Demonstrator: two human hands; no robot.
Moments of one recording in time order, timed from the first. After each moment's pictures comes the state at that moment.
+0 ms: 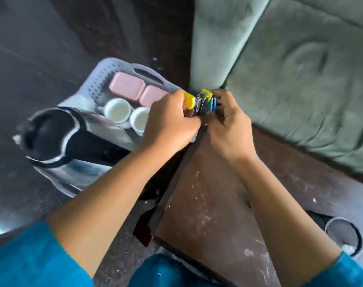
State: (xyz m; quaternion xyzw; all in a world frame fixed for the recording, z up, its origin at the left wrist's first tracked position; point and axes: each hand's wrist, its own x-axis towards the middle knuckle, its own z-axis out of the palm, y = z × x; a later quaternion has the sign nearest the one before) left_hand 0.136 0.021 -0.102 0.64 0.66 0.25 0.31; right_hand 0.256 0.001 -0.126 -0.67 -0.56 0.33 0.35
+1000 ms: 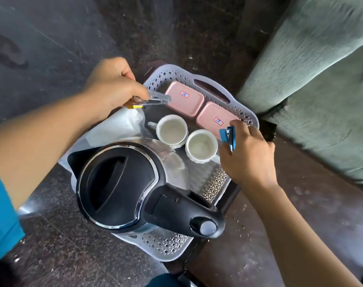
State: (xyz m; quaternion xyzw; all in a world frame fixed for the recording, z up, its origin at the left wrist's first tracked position) left_hand -0.082 0.144 -0.138 0.48 0.77 0.22 0.36; right_hand 0.158 0.058 -0.188 -0.71 -0.69 0.15 0.09
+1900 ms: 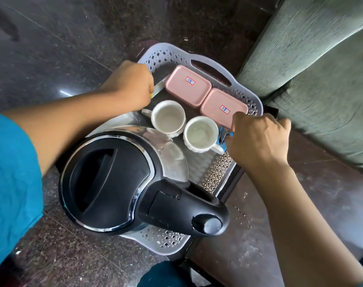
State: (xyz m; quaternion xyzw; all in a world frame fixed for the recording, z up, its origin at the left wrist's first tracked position) left_hand -0.061 0.151 -0.180 0.71 0.68 -0.04 0.18; right_hand 0.161 0.070 -0.185 -0.70 -0.71 0.04 -0.07
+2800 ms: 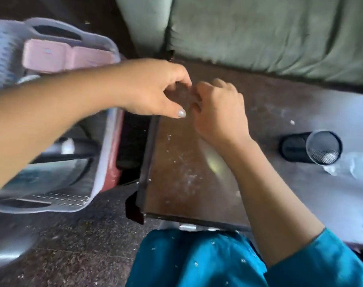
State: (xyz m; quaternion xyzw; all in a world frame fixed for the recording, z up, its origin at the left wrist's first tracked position) left_hand 0.182 0.028 -0.115 0.84 0.33 -0.17 0.40; right_hand 0.301 -0.072 -0.168 -0.79 -0.59 0.12 0.14
